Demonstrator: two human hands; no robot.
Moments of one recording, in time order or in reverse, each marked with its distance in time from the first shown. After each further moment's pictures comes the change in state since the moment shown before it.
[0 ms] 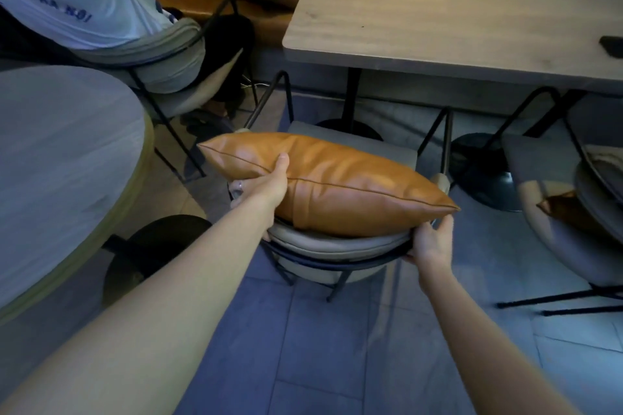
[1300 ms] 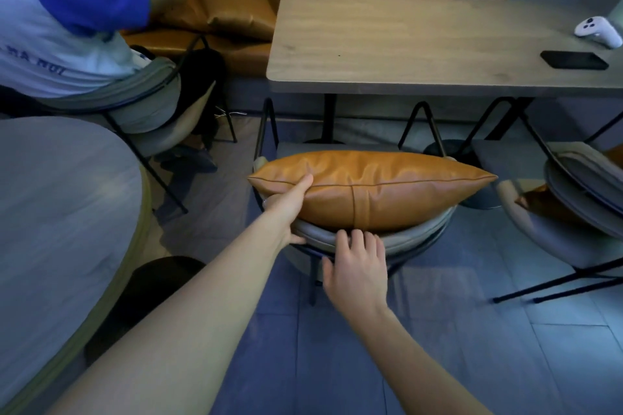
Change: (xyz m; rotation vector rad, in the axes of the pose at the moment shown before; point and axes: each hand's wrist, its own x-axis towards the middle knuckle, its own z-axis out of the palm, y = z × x) left_hand -0.002 0.024 -0.016 -0.101 -0.507 0.062; right_hand -0.115 -0.004 0.117 -1.186 0.120 -0.890
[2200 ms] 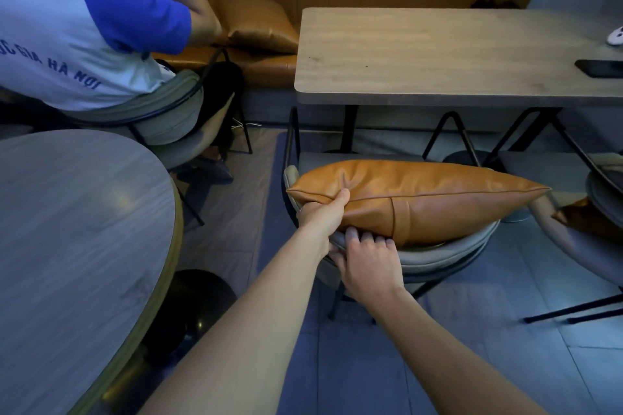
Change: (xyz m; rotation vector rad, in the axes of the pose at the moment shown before) left_hand 0.032 0.005 -0.005 0.098 -0.012 0.072; right_hand 0.054 -0.030 0.029 -0.111 0.006 -0.083
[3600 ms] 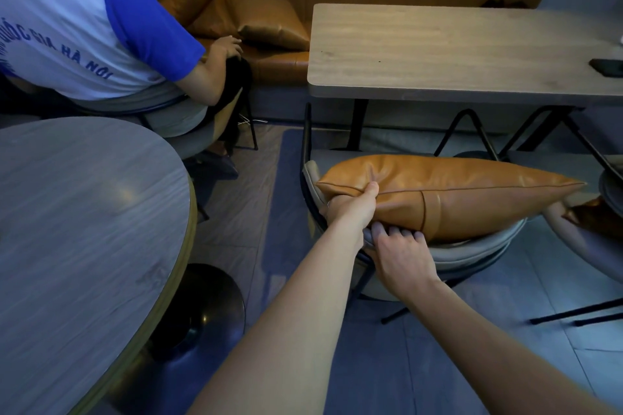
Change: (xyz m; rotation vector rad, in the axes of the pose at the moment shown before) left_hand 0.006 -0.012 0.022 -0.060 -0.007 0.055; right_hand -0.005 0.022 -0.024 -0.062 -0.219 -0.071
